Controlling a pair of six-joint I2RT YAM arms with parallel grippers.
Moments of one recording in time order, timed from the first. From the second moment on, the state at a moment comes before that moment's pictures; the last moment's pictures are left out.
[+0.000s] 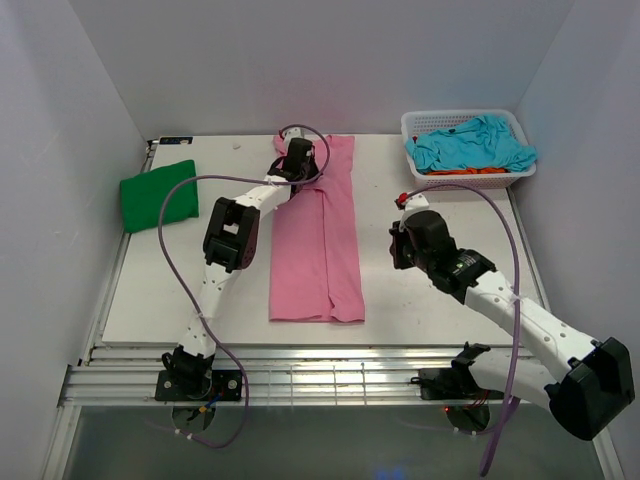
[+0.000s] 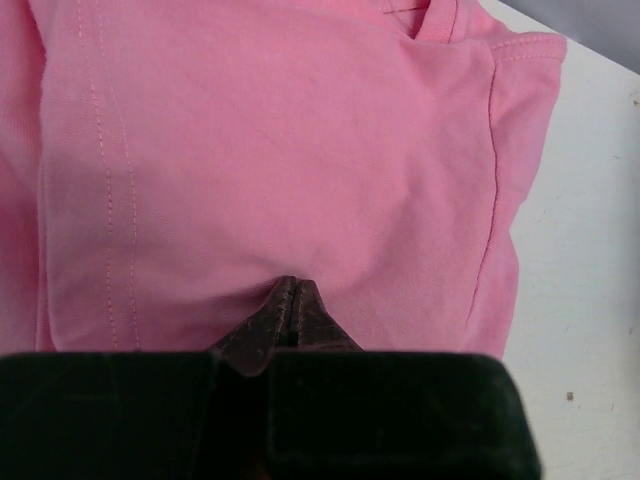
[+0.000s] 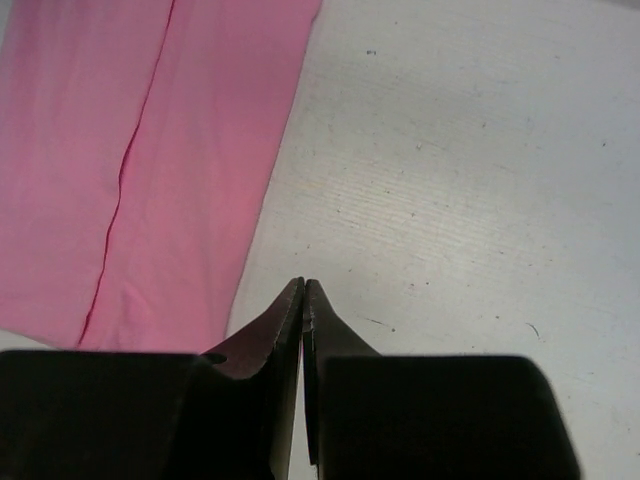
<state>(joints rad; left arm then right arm) -0.42 2.58 2.09 -0.06 -0.16 -0.62 0.63 1.04 0.80 -0.39 0.17 0.24</state>
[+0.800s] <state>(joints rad) -0.42 2.04 1.46 0.11 -0.13 -0.58 0.87 1.17 0.61 -0.09 -0.09 0.33</state>
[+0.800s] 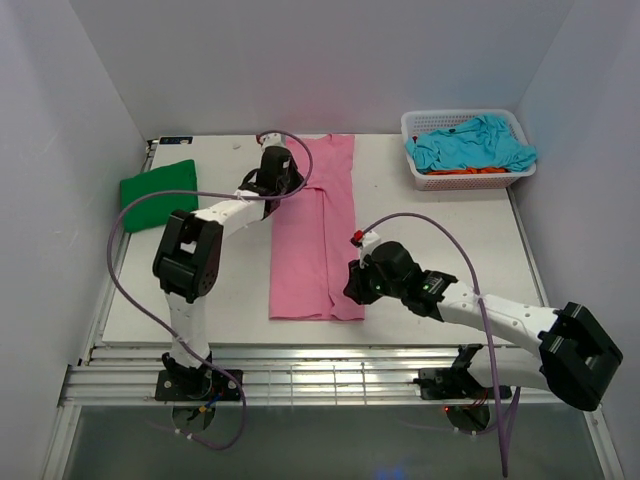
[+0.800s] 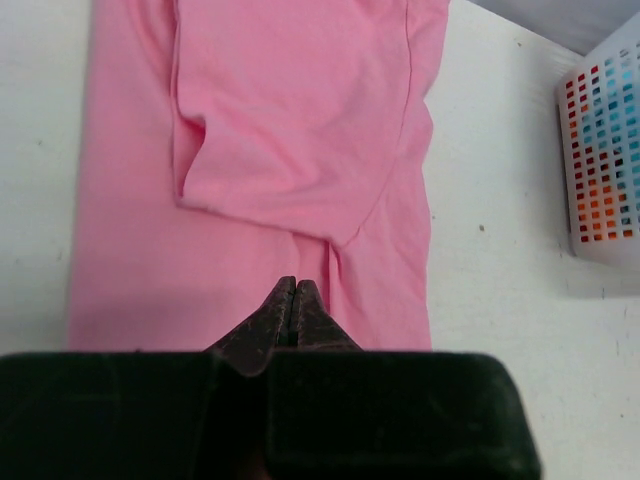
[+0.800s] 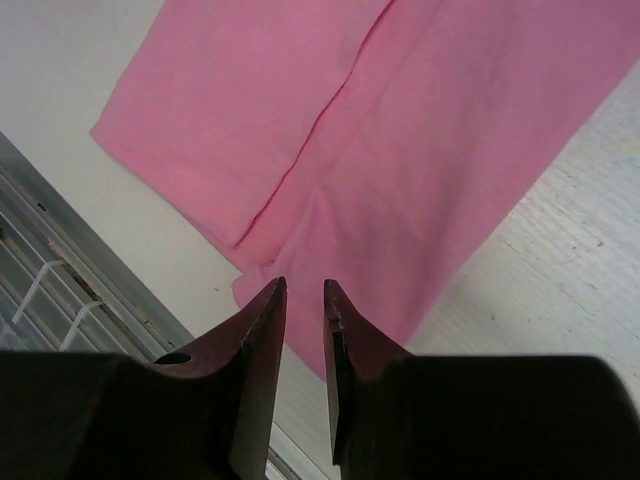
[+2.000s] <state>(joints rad) -0.51 1.39 0.81 -0.11 -0.35 -0.65 1.15 1.50 0.82 -0.24 0.27 0.42</state>
